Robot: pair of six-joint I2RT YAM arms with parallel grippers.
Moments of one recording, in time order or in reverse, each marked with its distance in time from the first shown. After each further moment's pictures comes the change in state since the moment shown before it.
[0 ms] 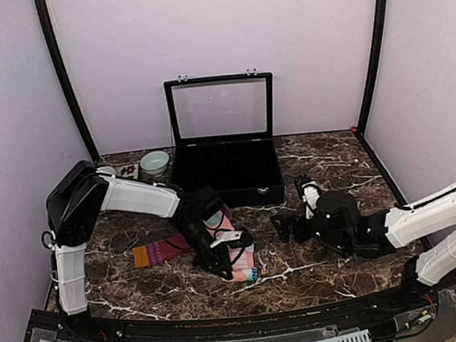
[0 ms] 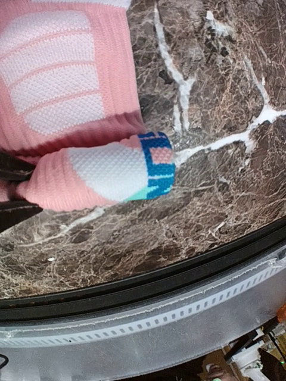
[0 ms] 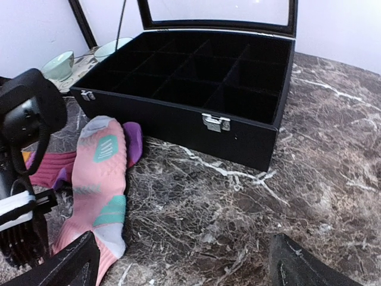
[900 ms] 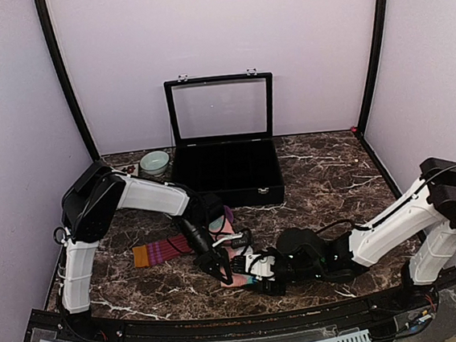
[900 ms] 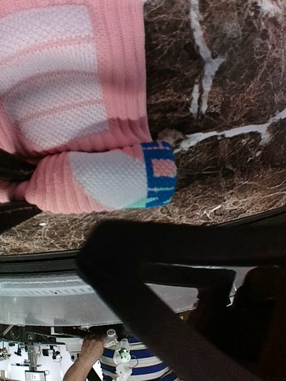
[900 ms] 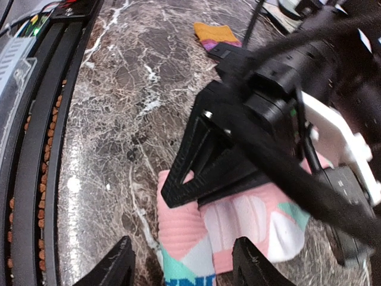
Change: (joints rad) left arm 0.022 0.129 0.104 -0.178 0.152 -0.056; right arm 0.255 0.283 0.107 0.056 -0.422 -0.693
